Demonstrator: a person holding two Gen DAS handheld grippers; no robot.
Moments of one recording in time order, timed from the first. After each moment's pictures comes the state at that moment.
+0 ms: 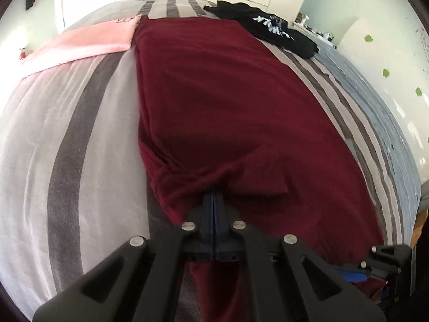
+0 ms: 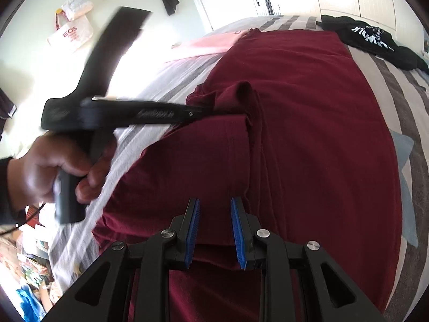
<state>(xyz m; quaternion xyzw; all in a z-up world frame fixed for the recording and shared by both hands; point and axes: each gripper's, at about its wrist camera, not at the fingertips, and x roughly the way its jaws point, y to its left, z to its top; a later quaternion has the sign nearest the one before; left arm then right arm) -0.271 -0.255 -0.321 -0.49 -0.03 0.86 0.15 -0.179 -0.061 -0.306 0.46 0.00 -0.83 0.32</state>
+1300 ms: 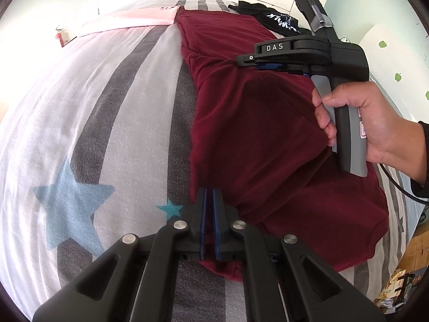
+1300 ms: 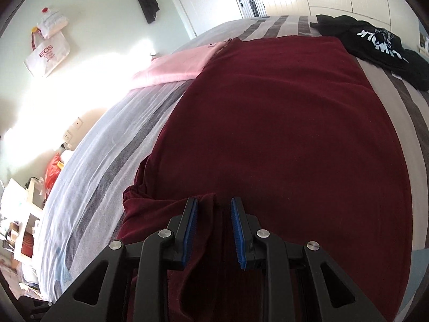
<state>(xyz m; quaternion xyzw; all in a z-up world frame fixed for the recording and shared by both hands) -0.095 -0.266 -0.312 -0.50 -0.05 0.86 0.07 -0.332 -0.097 -0.306 0.46 -0.02 -0.84 0.29</state>
